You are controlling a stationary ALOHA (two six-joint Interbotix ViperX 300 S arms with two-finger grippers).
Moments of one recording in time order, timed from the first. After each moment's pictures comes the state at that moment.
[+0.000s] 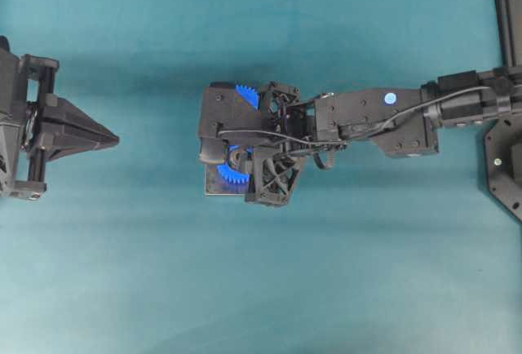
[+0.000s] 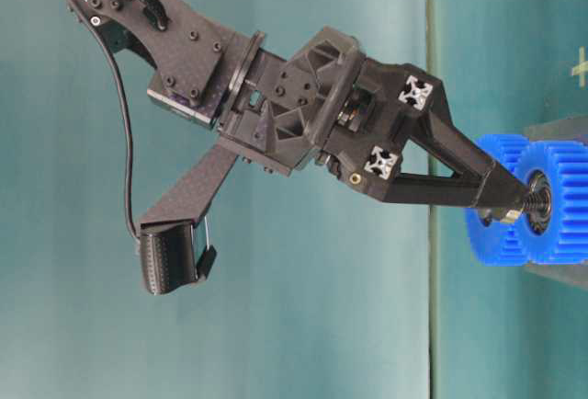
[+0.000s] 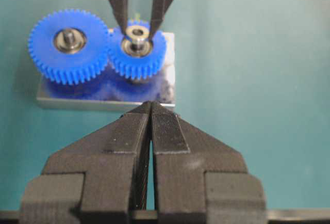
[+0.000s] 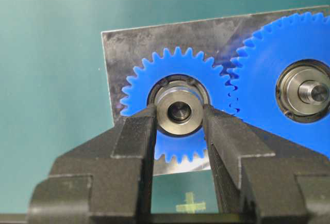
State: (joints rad) left arm -0.04 -0.77 1.03 0.01 0.17 -0.09; right arm 0.03 0.18 0.30 -0.04 0.58 0.18
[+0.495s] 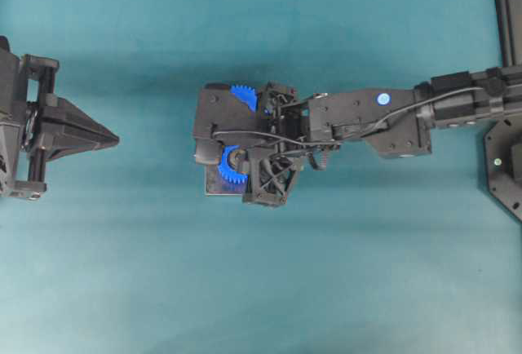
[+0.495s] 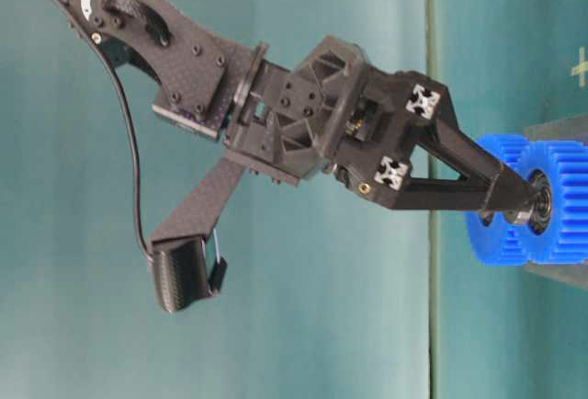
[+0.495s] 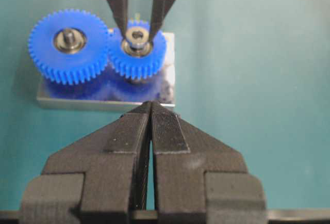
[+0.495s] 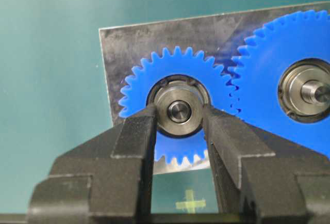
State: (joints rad) left arm -0.04 -0.77 1.03 0.01 0.17 -0.09; right arm 0.03 0.21 0.27 -0.04 0.63 0.18
